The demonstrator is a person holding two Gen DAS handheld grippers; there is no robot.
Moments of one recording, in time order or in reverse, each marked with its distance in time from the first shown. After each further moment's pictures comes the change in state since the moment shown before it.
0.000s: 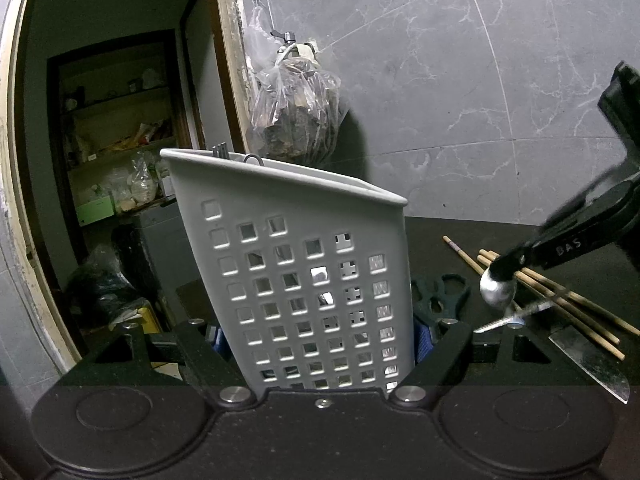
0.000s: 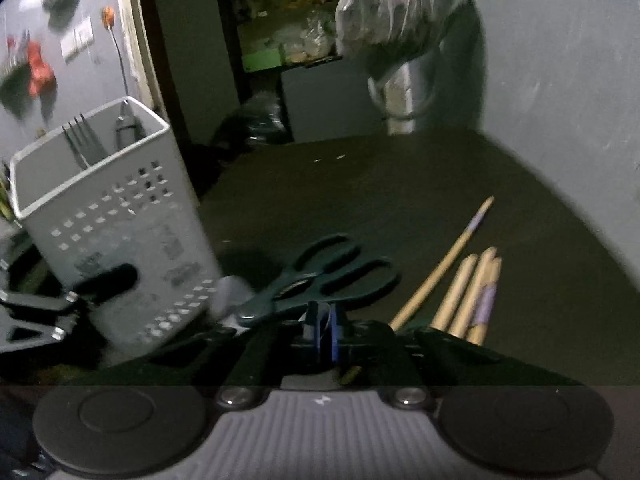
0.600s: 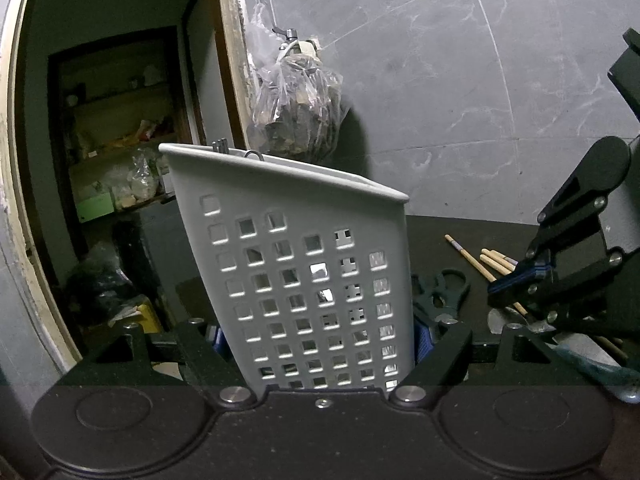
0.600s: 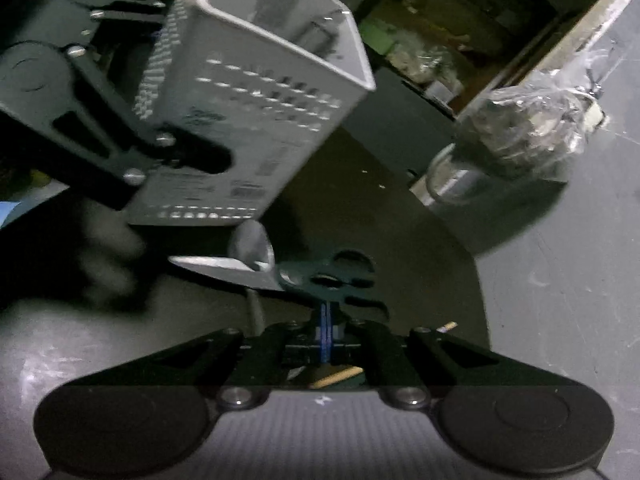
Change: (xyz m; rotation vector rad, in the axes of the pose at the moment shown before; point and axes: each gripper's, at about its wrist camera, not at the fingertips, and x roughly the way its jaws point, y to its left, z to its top) left arm 0.004 0.002 0.000 -0.007 0.008 -0.004; right arm 0.004 0.110 -0.021 -0.716 0.074 -0.185
